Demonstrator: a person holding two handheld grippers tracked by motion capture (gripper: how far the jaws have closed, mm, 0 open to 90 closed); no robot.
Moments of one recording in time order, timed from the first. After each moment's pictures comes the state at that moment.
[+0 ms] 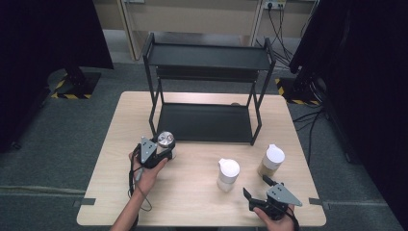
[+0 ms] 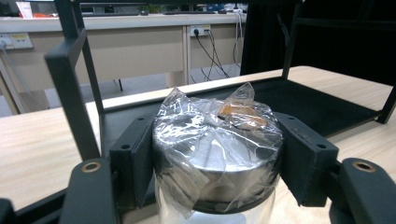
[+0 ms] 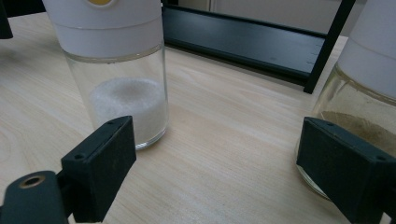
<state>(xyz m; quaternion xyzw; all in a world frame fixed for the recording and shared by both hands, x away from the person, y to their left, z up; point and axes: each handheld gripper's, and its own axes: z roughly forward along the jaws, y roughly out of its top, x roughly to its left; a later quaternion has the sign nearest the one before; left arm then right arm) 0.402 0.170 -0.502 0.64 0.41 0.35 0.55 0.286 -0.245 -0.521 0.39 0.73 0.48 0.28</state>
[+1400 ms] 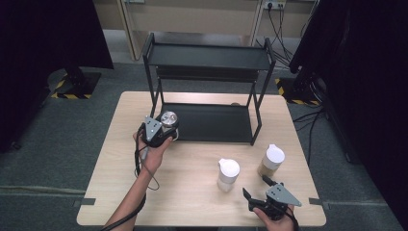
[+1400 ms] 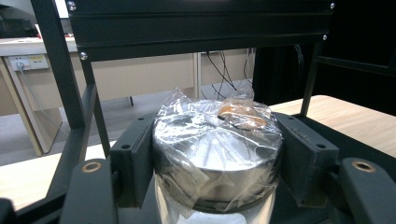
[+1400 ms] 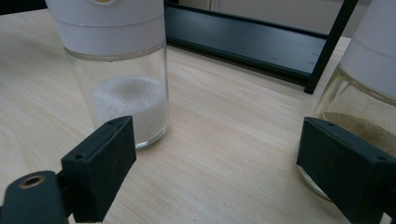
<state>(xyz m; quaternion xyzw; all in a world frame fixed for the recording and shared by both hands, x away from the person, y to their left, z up) 0.449 0.157 -0.459 0.62 0.41 0.38 0.55 0.285 -0.244 -0.521 0.38 0.74 0.48 0.28</state>
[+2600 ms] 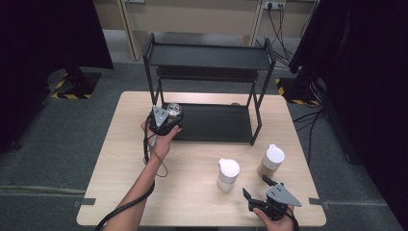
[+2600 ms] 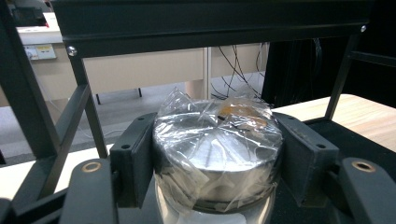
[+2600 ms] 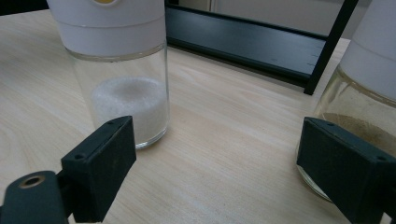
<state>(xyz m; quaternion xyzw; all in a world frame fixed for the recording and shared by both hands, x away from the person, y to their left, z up) 0.493 0.140 -0.459 0.62 0.44 0.38 0.53 0.285 -0.244 -0.521 0.38 0.74 0.48 0.29</state>
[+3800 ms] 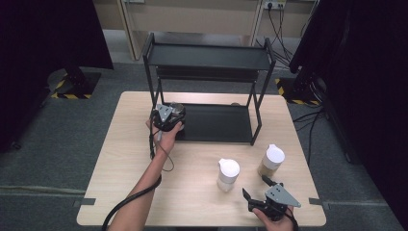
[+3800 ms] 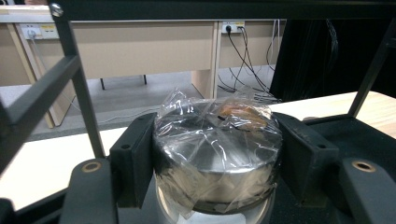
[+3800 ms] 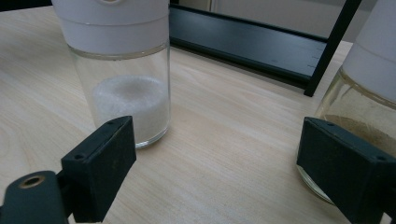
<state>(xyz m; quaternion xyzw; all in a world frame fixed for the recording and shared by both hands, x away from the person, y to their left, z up) 0.520 0.131 -0.479 0.62 0.47 0.37 0.52 0.284 -0.242 -0.522 0.38 0.74 0.48 0.29</state>
